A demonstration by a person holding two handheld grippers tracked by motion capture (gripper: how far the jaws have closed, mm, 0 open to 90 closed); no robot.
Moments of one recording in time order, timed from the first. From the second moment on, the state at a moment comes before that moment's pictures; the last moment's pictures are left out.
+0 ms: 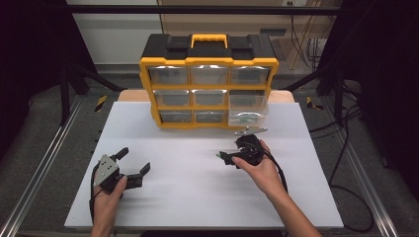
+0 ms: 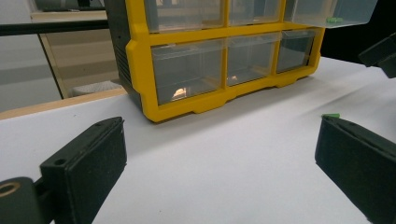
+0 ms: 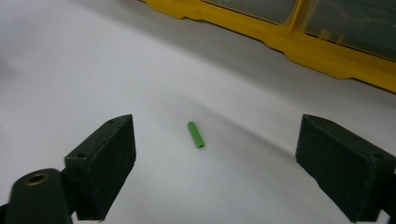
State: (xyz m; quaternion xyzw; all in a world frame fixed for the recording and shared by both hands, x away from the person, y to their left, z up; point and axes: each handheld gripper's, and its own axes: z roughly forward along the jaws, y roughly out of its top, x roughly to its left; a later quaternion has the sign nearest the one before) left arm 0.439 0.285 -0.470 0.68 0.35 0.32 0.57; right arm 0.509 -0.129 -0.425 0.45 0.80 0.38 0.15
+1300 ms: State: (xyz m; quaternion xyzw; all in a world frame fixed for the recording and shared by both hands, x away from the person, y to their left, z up) left arm 0.439 0.285 -0.470 0.68 0.35 0.32 0.56; right arm 0.532 -0.116 -0.448 0.41 0.80 0.40 0.16
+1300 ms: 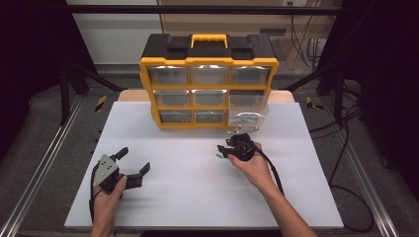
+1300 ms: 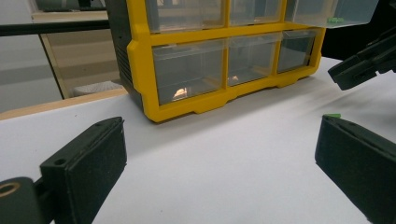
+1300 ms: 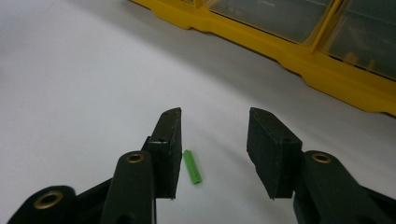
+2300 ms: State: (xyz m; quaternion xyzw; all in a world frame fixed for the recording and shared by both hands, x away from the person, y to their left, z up) left arm 0.439 0.286 -0.470 0.68 0.35 0.32 0.57; right arm 0.538 -0.101 -0.475 0.38 0.85 0.34 0.13
